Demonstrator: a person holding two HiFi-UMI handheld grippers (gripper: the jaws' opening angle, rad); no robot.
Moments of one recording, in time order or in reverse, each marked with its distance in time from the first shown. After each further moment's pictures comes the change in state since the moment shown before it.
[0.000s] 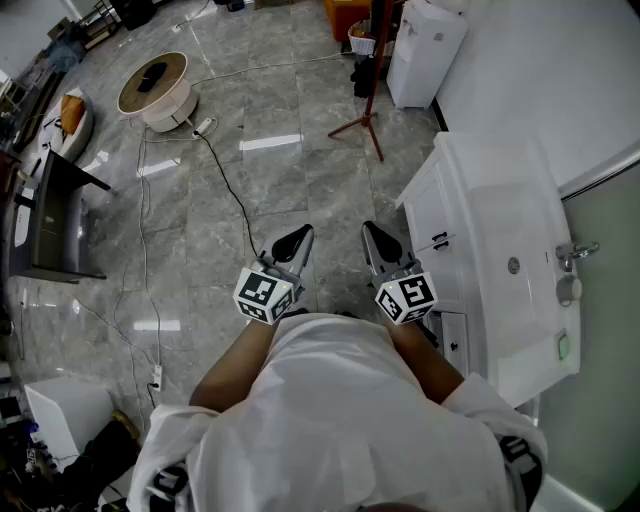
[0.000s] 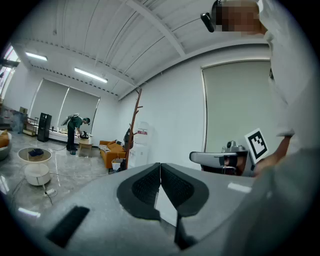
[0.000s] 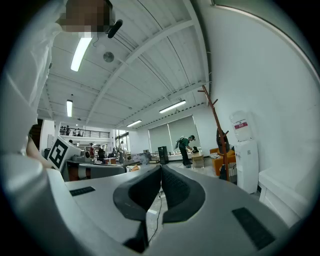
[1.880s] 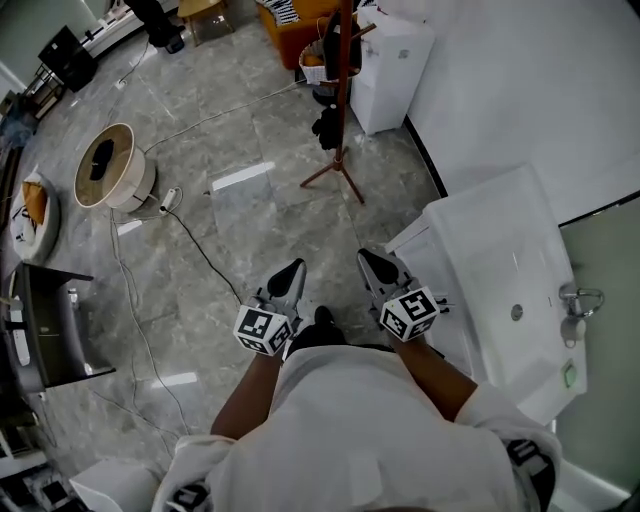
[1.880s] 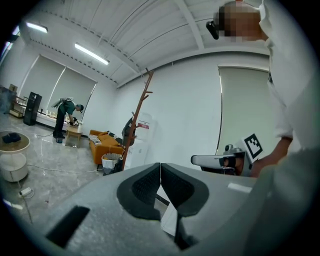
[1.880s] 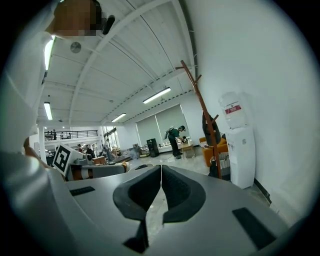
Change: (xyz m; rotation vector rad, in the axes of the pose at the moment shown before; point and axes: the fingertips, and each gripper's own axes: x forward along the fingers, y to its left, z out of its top) left arm 0.256 0.182 0.013 -0.106 0.046 -0.112; right arm 0.214 -0.217 0.004 0.100 0.116 -0.094
